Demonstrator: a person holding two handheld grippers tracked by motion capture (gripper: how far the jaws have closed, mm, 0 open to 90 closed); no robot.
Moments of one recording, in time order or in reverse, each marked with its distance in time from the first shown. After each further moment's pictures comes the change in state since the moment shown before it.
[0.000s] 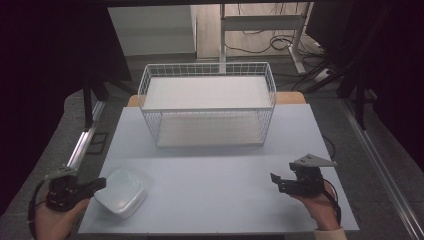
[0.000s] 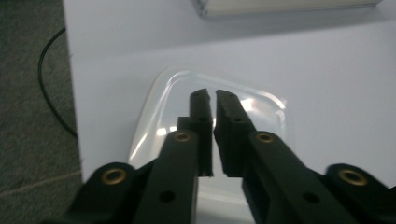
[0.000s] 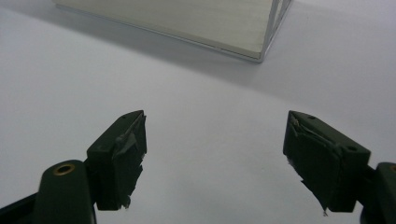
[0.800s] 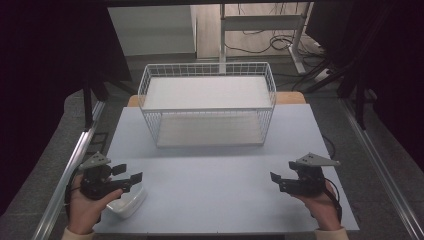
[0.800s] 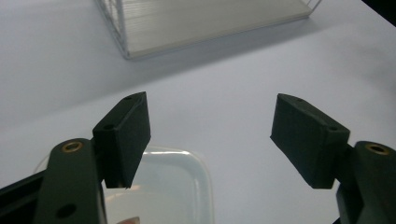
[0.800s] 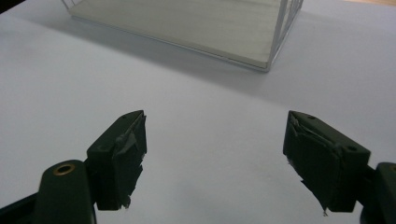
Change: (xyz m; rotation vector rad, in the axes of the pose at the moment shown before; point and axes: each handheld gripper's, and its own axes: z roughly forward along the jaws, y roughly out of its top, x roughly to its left) left arm -0.060 0.038 0.033 -0.058 -0.136 0.138; right arm -0.001 0.003 -0.005 -0.028 0.033 0.005
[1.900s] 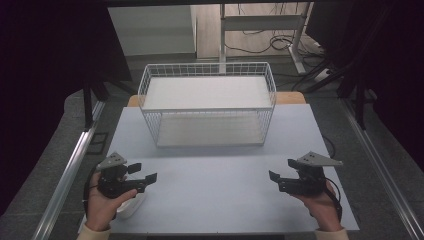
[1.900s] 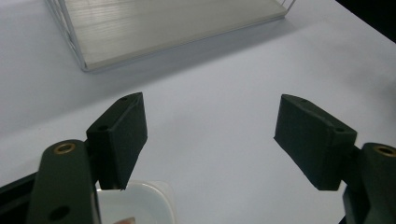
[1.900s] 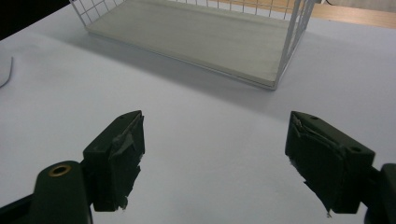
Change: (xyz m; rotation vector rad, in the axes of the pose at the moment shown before) left arm -0.020 0.002 0.032 -0.018 -0.085 0.053; right arm 0.008 0.009 -0.009 -0.053 0.027 -0.015
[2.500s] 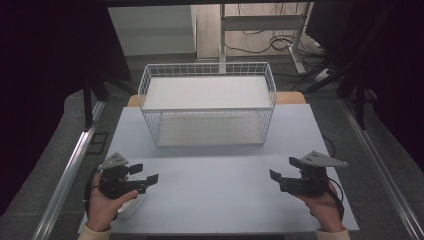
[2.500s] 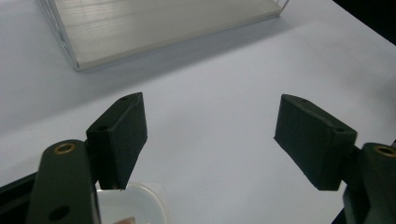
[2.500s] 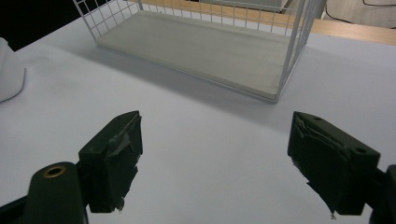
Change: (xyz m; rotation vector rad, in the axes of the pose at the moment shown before) left arm -0.003 0.000 0.001 0.001 -0.017 0.006; right arm 0.001 0.004 -0.008 -0.042 0.011 -0.003
